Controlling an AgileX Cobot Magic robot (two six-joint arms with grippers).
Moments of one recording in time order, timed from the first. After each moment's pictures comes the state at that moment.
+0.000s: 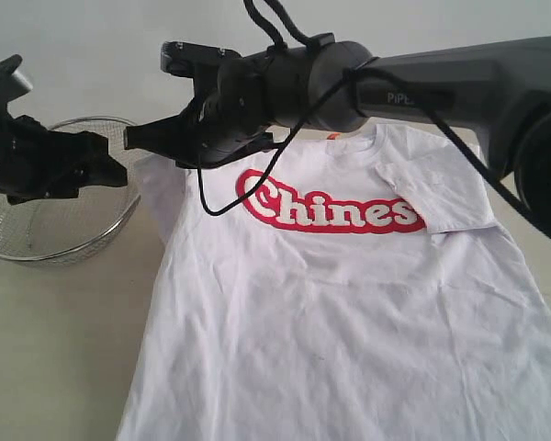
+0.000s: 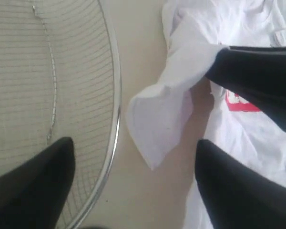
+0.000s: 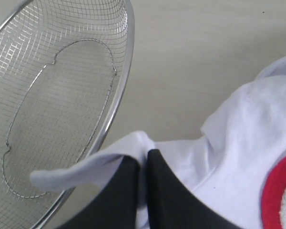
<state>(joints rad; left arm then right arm) -0.03 1.66 -0.94 -1.04 0.45 0.83 0.57 2.24 -1.81 0.04 0.37 0.37</state>
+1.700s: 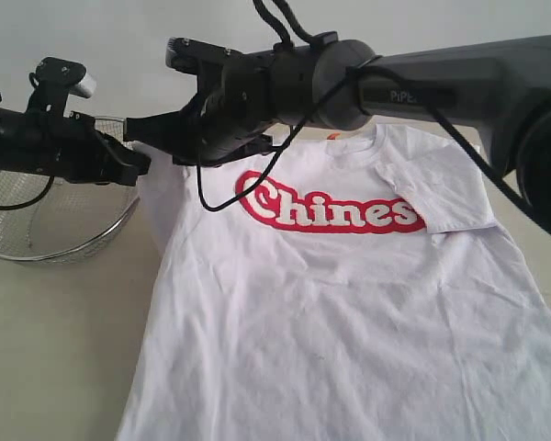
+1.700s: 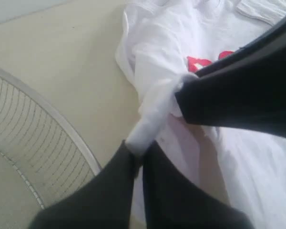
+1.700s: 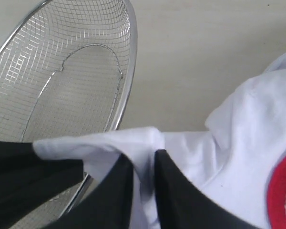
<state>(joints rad) -0.03 1.89 -1.08 -1.52 0.54 1.84 0.56 2.24 -1.81 0.13 0.36 0.35</state>
